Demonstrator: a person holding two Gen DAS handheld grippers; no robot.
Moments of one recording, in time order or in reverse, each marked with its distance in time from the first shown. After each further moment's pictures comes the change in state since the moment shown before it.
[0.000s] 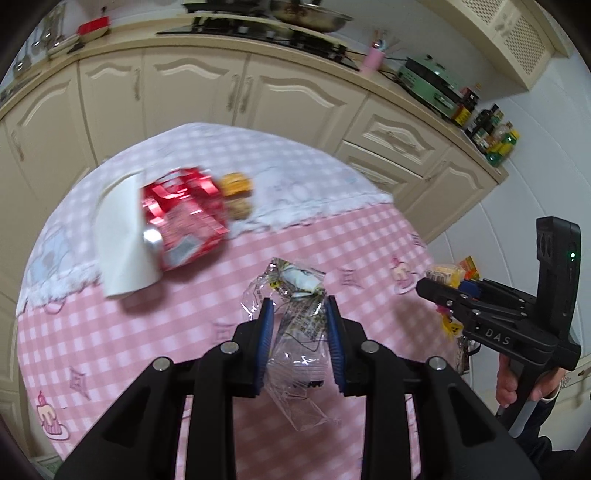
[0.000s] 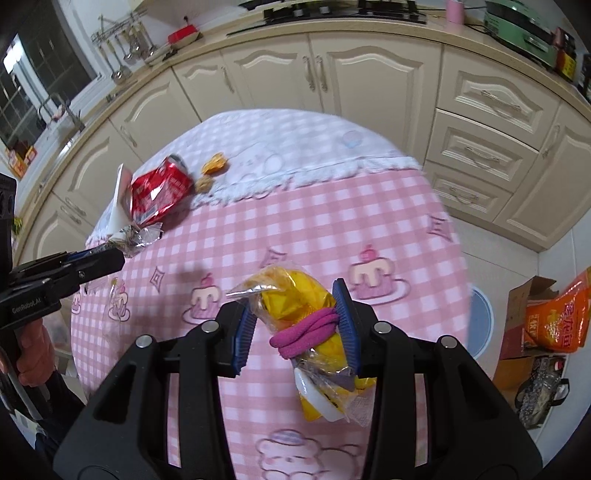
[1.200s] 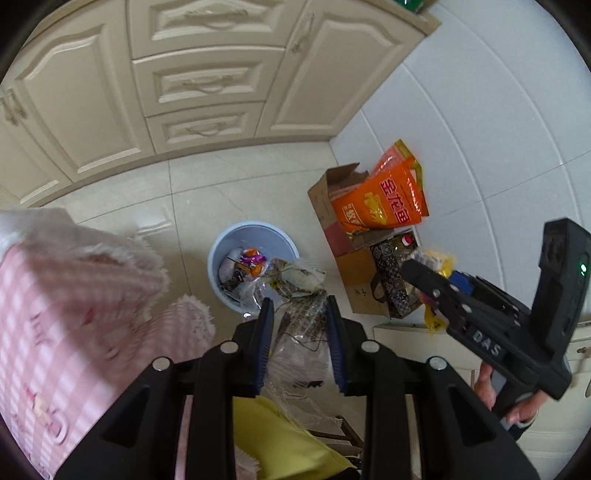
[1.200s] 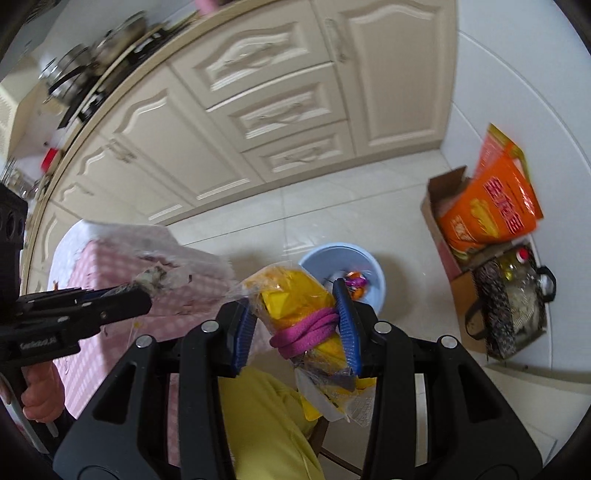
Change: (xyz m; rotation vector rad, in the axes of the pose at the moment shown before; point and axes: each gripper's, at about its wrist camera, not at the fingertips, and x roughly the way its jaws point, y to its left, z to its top) left arm 0.261 -0.366 0.038 0.332 0.461 -0.153; right arm -0.070 -0.366 -0.083 0.555 -0.027 -0.181
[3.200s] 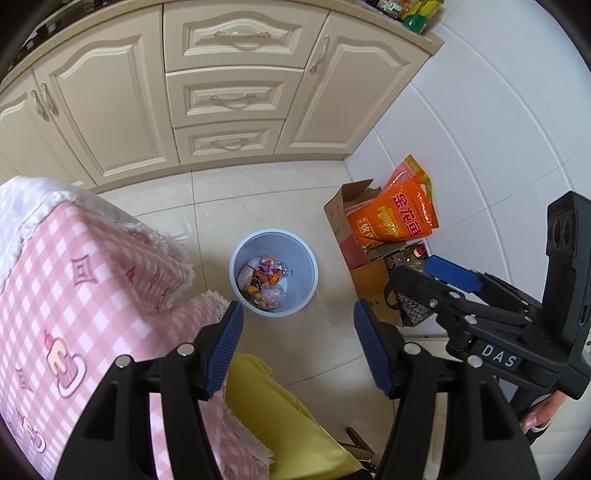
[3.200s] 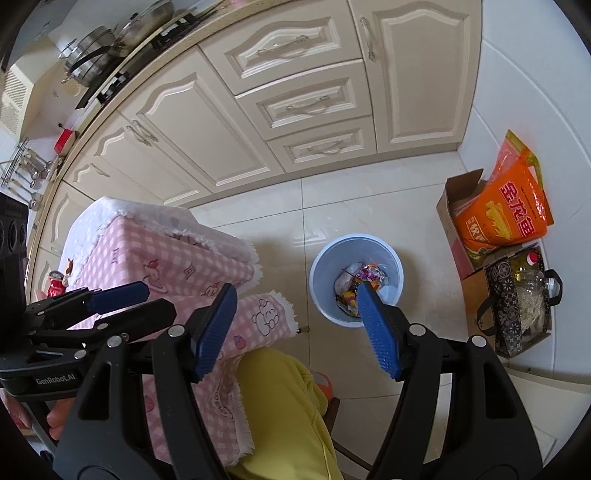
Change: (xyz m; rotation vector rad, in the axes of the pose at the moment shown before) left arm -0.052 0.019 -0.054 -0.020 -0.127 0.057; right arm -0.020 0.062 -0.021 -0.095 0.009 0.050
